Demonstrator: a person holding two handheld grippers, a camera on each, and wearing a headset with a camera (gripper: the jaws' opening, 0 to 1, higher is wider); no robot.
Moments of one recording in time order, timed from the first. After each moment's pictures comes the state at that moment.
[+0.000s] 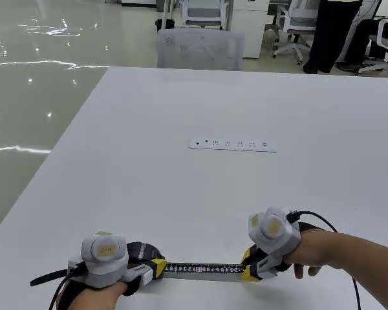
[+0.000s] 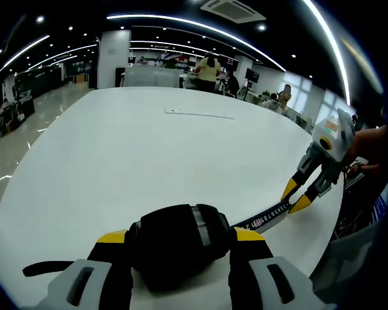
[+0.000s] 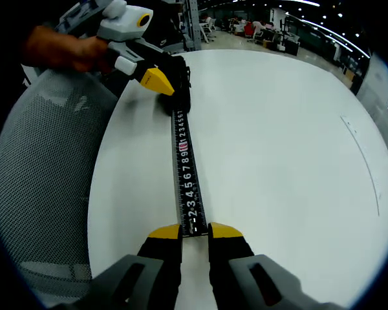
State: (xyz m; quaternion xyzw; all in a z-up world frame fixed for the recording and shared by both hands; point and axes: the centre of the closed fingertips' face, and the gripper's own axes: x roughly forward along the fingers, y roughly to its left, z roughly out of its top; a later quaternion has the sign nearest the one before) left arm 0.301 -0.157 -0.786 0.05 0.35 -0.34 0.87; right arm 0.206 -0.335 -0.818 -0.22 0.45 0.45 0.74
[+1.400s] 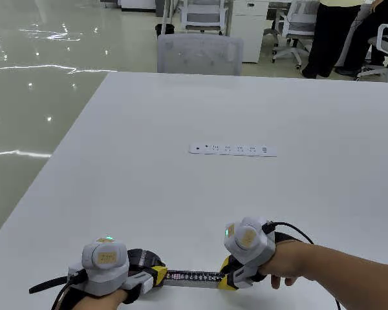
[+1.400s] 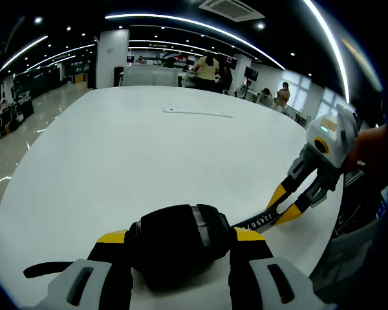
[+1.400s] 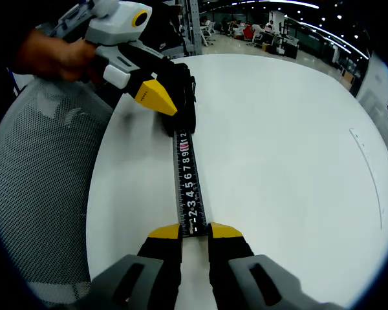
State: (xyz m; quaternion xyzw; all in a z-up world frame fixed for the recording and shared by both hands) left arm 0.301 -0.156 -0.787 0.05 0.35 -0.34 0.87; right arm 0.222 -0.289 -0.824 -0.21 0.44 0.45 0.75
